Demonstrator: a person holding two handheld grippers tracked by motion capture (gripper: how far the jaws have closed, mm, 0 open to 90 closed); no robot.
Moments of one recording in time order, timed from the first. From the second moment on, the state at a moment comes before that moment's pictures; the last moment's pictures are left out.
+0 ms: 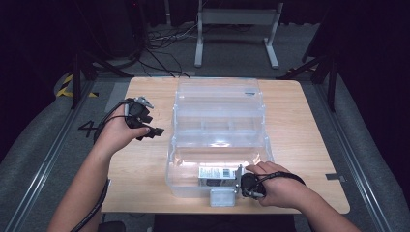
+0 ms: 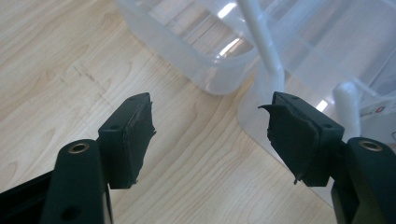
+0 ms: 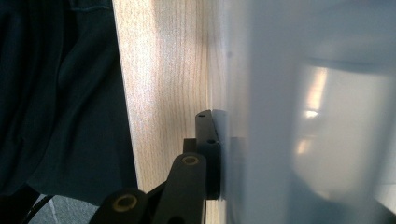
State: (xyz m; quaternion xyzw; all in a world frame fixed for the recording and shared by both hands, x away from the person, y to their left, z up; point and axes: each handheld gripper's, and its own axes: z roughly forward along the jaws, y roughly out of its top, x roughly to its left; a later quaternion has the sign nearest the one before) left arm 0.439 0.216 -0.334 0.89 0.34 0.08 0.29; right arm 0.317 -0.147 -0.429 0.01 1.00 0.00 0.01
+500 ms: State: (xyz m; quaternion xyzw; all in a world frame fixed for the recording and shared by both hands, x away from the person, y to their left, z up) left arm 0.453 0.189 -0.293 0.92 0.25 0.07 0.28; right arm 0.317 -0.147 -0.429 0.01 1.00 0.00 0.01
